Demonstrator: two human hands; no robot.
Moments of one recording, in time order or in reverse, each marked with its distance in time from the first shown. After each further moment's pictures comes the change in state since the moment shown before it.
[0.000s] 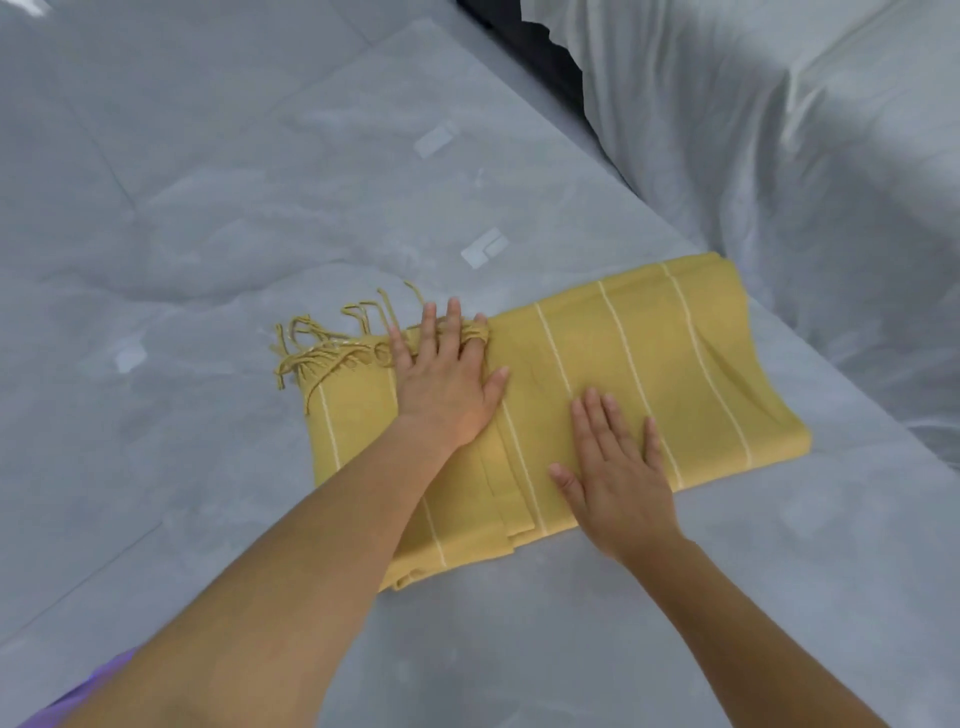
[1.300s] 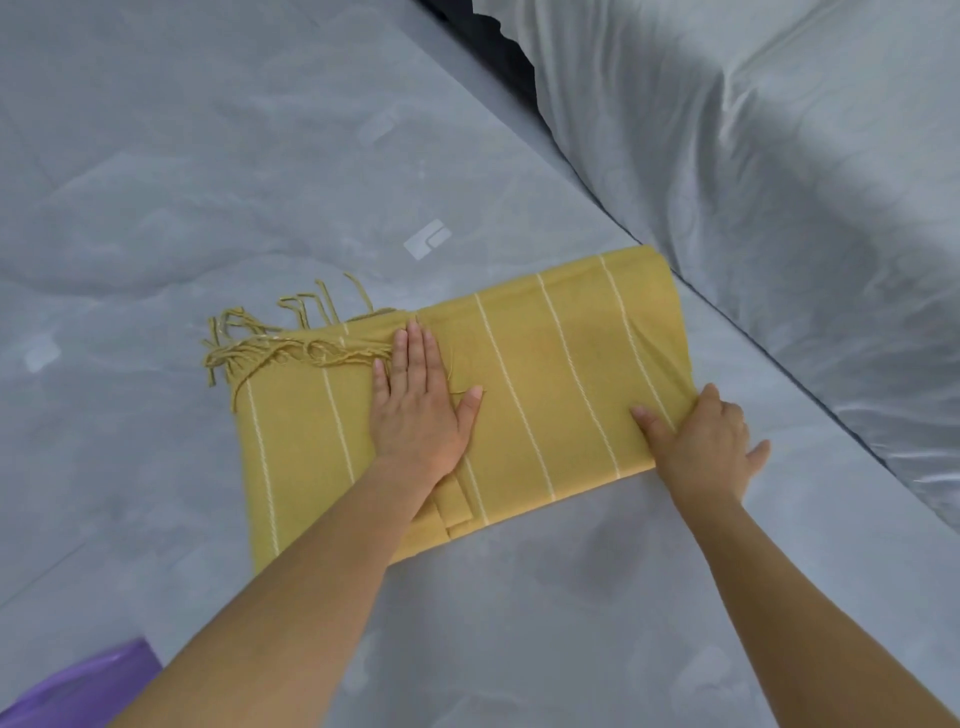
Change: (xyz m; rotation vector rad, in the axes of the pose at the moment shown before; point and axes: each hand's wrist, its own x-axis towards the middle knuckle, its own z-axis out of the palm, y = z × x) left_hand -0.026 0.043 0.024 -0.138 -0.011 -0.113; right_hand 0.005 0.103 -0.035 0.152 0.064 0.777
